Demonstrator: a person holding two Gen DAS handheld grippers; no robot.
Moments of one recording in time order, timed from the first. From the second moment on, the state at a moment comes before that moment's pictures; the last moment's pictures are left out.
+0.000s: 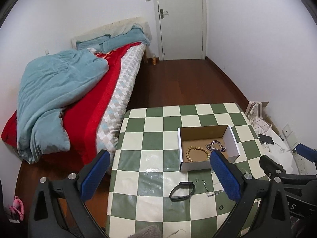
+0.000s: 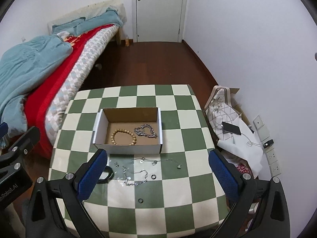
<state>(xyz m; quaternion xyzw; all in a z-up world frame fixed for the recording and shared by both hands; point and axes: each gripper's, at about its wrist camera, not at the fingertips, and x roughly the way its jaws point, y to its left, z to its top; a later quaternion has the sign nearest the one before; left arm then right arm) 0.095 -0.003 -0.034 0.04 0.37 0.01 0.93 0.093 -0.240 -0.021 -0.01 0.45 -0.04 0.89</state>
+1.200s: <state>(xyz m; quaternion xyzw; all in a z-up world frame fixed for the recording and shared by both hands) 0.157 -0.019 -0.247 0.15 0.55 0.03 0.82 0.127 -0.252 -0.251 0.10 0.60 -0.04 0.80</state>
